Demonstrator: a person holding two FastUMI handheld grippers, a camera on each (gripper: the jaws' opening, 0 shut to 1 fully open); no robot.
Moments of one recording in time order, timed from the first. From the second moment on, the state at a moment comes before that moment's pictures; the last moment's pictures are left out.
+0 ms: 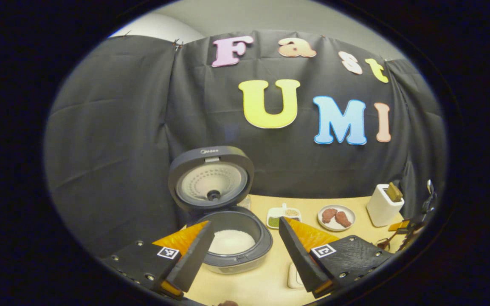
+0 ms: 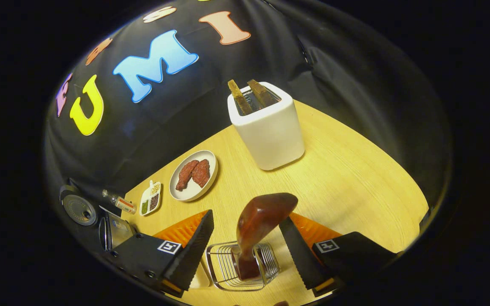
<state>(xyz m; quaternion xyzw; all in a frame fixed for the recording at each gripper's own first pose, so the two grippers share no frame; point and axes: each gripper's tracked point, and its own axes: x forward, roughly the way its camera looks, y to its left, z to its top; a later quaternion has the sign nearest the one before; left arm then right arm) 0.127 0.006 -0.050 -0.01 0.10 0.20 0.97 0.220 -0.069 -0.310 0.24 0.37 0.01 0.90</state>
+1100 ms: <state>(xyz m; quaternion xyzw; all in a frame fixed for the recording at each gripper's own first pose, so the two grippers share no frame) 0.116 0.024 -0.089 -0.01 0.13 0.17 0.98 0.192 -0.086 -0.216 0.27 0.28 0.00 0.92</state>
